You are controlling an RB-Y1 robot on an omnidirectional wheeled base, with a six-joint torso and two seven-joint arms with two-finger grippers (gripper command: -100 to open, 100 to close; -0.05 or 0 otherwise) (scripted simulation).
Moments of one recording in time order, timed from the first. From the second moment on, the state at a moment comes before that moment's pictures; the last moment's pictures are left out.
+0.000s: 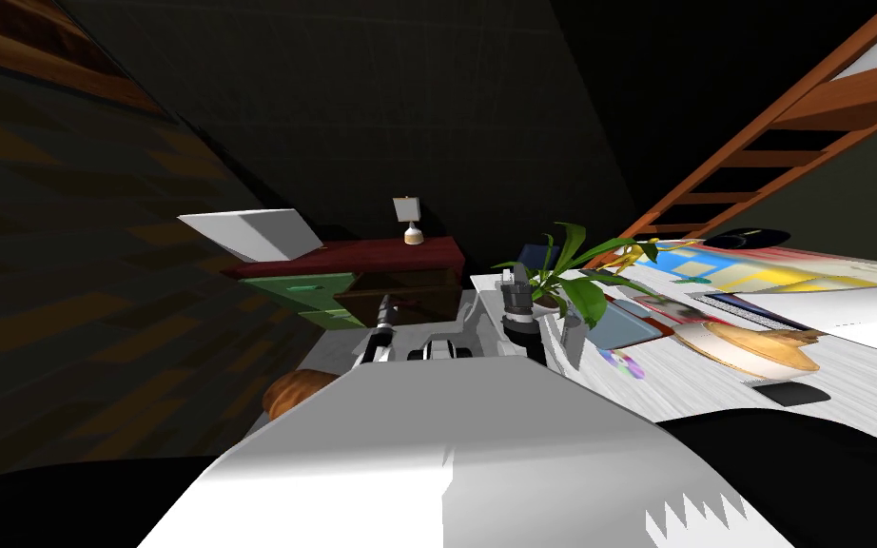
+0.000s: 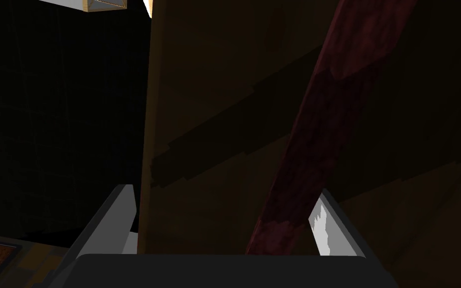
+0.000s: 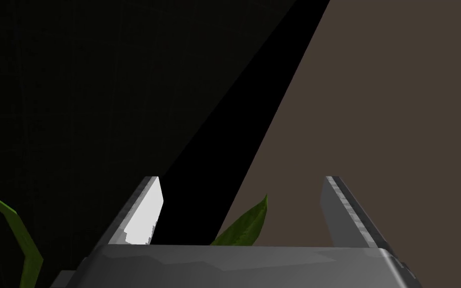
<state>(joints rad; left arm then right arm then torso) 0.35 0.08 -0.05 -1.64 0.11 -0.33 0.14 0.53 -0.03 0.04 -2.23 0.11 -0.62 0.13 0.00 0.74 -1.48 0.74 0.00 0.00</state>
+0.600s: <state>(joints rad) 0.37 0.09 -0.04 -1.73 0.12 -0.23 0.14 0.53 -0.03 0.04 -2.23 0.11 -0.62 0.13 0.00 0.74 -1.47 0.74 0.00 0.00</state>
